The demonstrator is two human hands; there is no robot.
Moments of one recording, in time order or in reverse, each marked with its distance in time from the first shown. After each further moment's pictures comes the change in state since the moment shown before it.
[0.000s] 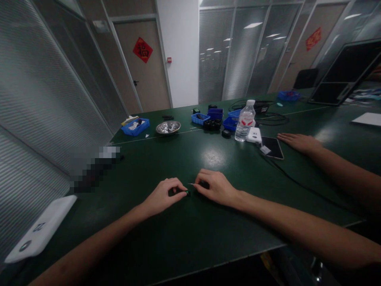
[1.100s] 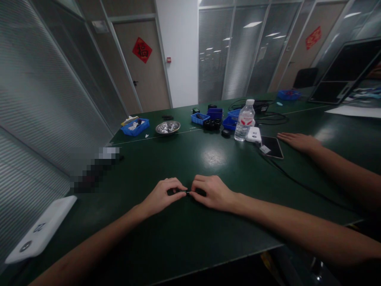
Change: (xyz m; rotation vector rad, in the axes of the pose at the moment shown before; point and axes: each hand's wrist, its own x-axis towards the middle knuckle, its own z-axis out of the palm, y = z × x) left_hand -0.001 -0.007 -0.004 -0.019 -0.015 0.063; right_hand -0.001 -0.015 0.002 -0.050 -0.079 -0.134
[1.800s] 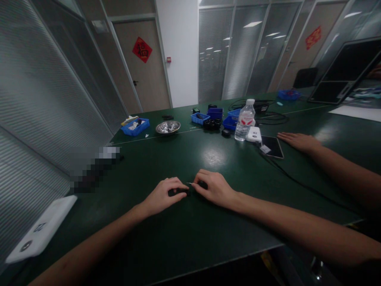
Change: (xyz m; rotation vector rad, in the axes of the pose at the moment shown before) left_hand 0.001 0.002 0.000 0.040 -0.029 -0.028; right_hand 0.001 0.006 0.001 0.067 0.118 0.155
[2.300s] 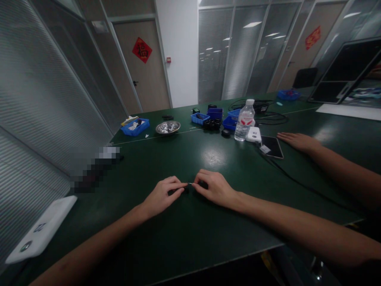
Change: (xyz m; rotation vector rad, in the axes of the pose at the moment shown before) left_hand -0.003 0.001 0.002 -0.002 0.063 0.008; right_hand -0.001 0.002 -0.001 0.026 -0.012 0.000
